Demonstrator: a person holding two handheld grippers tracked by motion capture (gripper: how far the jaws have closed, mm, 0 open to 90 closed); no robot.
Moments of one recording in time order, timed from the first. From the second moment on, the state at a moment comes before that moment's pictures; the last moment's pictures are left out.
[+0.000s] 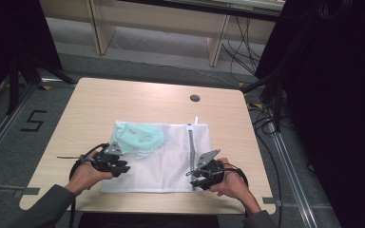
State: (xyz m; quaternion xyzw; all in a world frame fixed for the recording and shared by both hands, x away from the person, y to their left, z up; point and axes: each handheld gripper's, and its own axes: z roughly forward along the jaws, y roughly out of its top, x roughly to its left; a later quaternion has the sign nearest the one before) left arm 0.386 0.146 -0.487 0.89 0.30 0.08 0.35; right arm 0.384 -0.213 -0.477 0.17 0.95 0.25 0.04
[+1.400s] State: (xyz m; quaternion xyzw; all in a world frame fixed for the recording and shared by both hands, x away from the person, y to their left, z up) left arm 0.378 0.125 -0.487 0.91 0.24 0.06 0.32; right arm 0.378 -0.210 -0.474 0.12 0.97 0.23 0.01
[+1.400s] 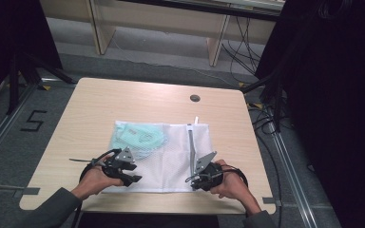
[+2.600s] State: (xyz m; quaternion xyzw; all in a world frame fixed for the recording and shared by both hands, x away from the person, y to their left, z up) left arm 0.335 0.009 -0.502 0.89 0.19 0.09 0.42; right arm 0.380 -0.214 -0.452 0.17 0.95 0.27 0.02
